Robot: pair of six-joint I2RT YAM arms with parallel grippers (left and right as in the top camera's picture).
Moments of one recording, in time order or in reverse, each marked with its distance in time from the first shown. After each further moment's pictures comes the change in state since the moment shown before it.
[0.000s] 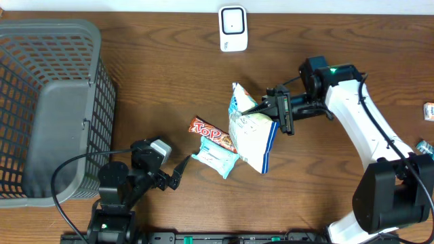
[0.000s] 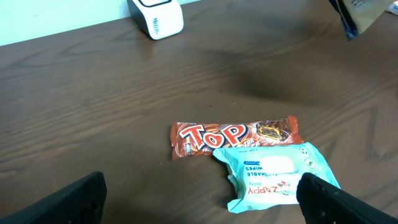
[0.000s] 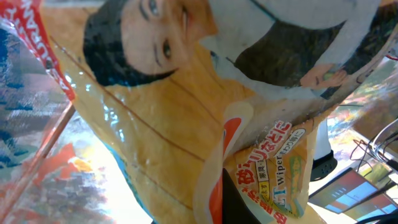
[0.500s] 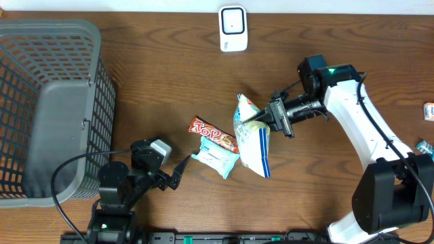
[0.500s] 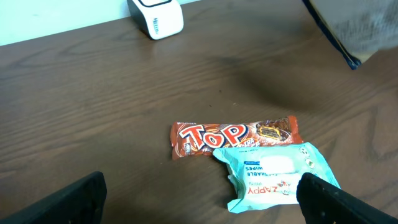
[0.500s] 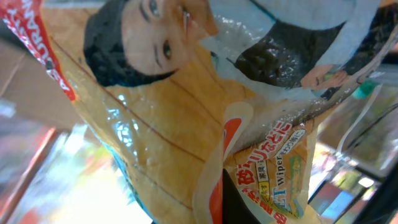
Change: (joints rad) left arm 0.000 0.000 0.000 0.000 0.000 0.000; right arm 0.015 0.000 0.000 0.042 0.216 0.130
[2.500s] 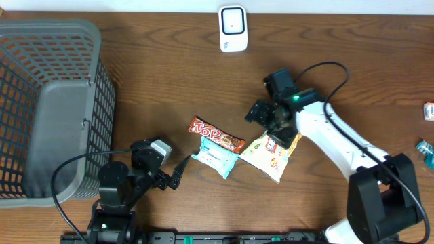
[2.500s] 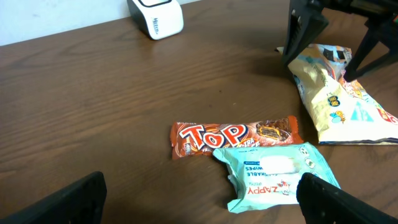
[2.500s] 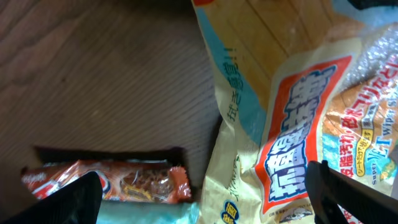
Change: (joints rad) left arm 0.000 0.000 0.000 0.000 0.000 0.000; right arm 0.220 -0.032 -0.216 0.507 1.138 0.235
